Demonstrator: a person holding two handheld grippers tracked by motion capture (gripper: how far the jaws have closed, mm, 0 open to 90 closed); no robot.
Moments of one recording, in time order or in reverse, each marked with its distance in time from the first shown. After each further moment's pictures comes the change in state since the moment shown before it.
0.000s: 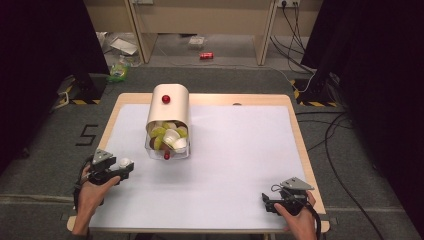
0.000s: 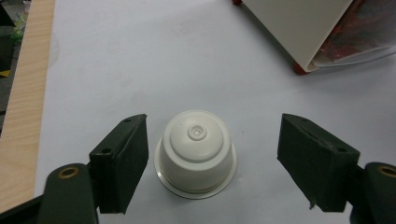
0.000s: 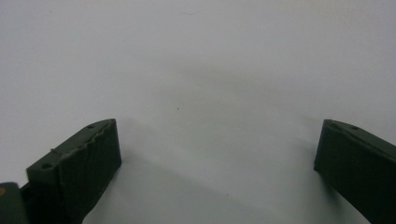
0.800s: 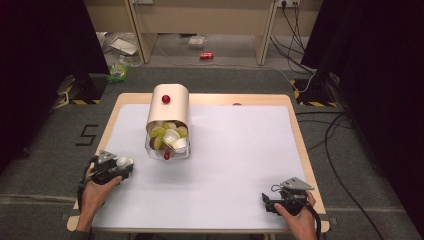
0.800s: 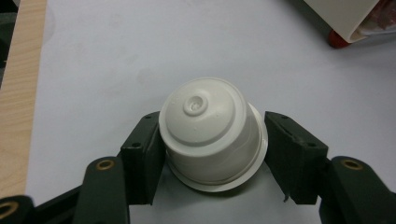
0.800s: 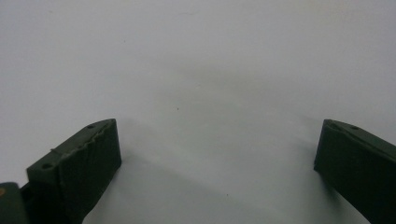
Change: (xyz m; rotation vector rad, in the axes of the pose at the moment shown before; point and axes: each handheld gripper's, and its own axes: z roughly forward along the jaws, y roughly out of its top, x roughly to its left) left arm 0.007 -0.012 0.020 0.066 0.036 0.019; right arm 0.000 0.000 0.000 -0.001 -0.002 -0.001
